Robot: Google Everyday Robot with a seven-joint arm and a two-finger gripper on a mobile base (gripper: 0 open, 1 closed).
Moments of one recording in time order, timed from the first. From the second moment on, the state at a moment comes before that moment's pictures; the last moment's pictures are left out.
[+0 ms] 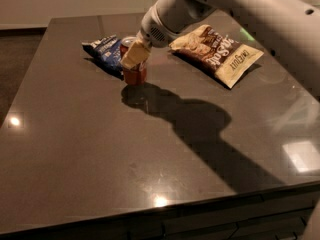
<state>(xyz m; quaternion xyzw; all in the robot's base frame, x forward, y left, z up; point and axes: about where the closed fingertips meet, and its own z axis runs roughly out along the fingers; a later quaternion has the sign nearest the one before) 0.643 0.060 0.935 -0.57 0.73 0.16 0.34</state>
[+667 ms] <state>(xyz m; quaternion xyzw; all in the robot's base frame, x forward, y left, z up) 0.666 0.065 0.924 -0.56 0.74 0.15 0.35</state>
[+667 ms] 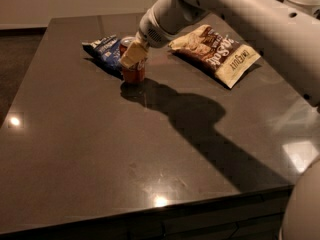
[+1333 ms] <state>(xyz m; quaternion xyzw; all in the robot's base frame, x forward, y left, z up) 0.679 0.061 0.915 -0.55 0.74 0.18 0.35</state>
